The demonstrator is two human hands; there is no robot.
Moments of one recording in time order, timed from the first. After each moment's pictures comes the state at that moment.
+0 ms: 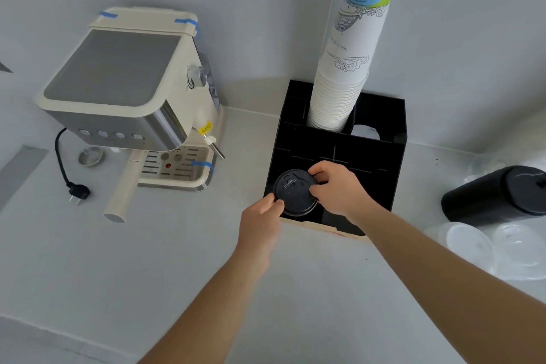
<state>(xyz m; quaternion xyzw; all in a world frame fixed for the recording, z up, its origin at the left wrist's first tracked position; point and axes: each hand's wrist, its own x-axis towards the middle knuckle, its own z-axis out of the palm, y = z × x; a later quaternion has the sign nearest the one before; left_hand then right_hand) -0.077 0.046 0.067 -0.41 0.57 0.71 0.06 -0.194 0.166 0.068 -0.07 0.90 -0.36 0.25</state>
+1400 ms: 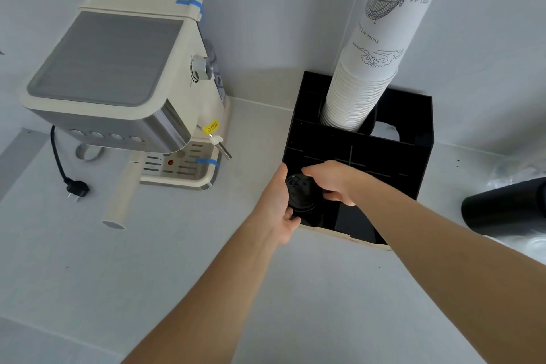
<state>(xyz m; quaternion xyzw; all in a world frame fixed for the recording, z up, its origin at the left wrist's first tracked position) -0.135 0.030 0.087 -0.49 0.36 0.78 0.16 -0.235 0.119 0.057 0.10 0.81 -0.37 0.44</state>
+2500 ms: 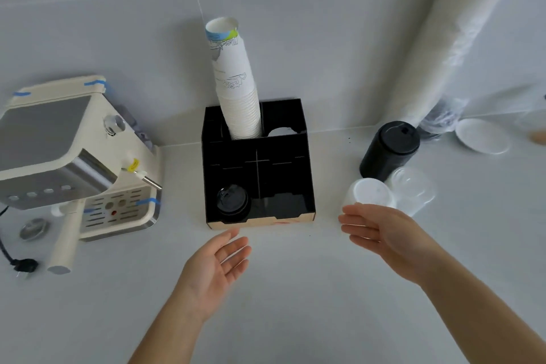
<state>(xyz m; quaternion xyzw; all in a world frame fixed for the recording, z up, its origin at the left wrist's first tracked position) -0.013 0.080 0.097 -0.40 0.45 0.79 0.13 -0.069 0.373 0.121 0.22 0.64 -0.69 0.25</state>
